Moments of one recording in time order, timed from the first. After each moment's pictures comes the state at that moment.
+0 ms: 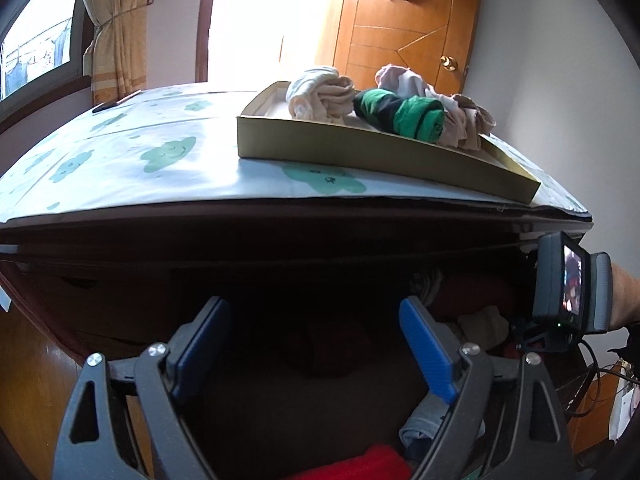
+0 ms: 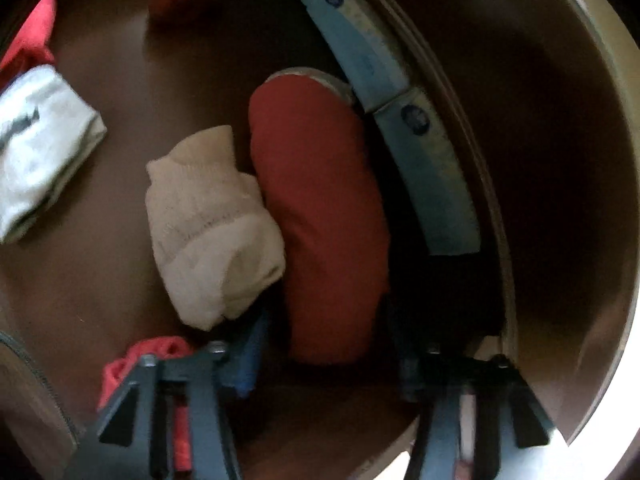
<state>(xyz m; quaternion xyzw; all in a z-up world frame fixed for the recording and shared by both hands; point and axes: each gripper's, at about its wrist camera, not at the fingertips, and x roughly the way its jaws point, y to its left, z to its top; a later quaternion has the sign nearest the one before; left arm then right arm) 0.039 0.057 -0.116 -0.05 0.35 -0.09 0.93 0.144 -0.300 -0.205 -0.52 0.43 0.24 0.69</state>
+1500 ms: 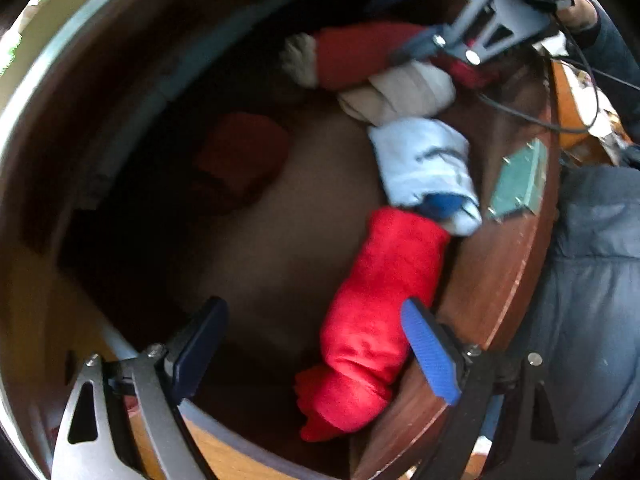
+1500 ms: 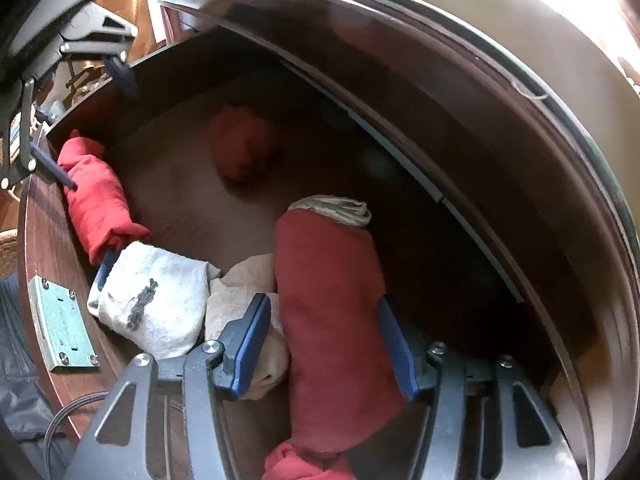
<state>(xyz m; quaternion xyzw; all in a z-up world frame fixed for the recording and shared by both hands) 0.036 0.024 -0.167 0.29 0.60 -0.34 0.66 0.178 -0.229 -0.162 -0.32 0.46 0.36 0.75</state>
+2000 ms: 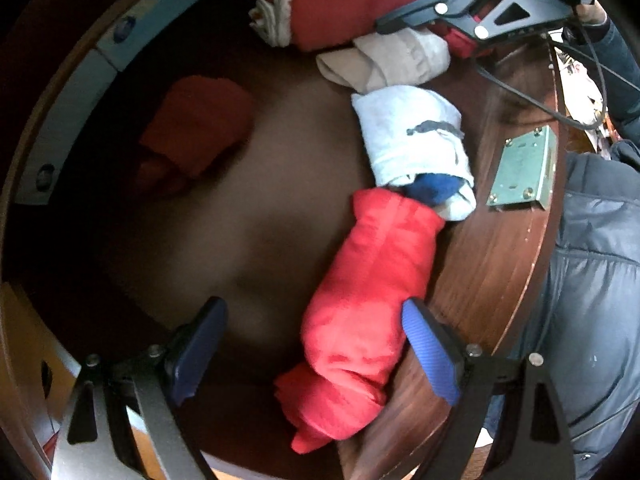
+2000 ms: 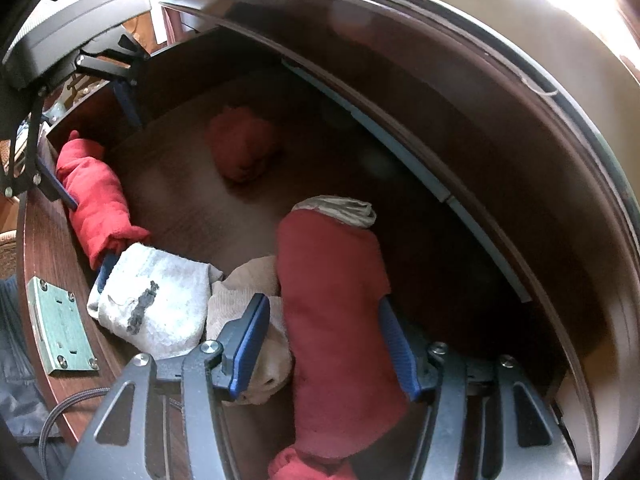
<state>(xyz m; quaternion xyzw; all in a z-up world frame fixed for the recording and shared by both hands) 0.043 0.009 -0.192 0.29 0.66 -0.35 0.60 0.173 -0.236 -0.173 -0.31 0.46 0.36 0.75</state>
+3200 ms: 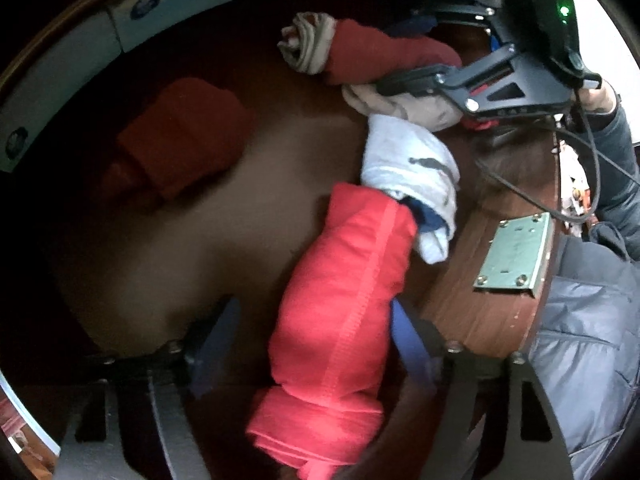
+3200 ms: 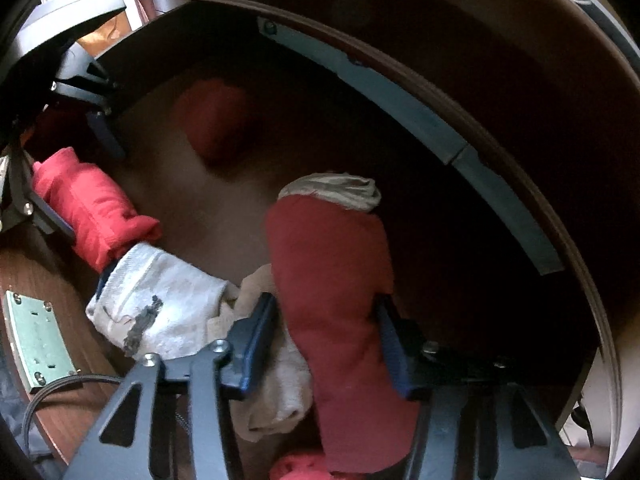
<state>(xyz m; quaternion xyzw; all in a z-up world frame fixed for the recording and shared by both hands) 0.079 0.051 -0.199 0.13 0.66 -0.37 0.64 0.191 -0.239 -0.182 -0.30 0.51 0.33 0.73</state>
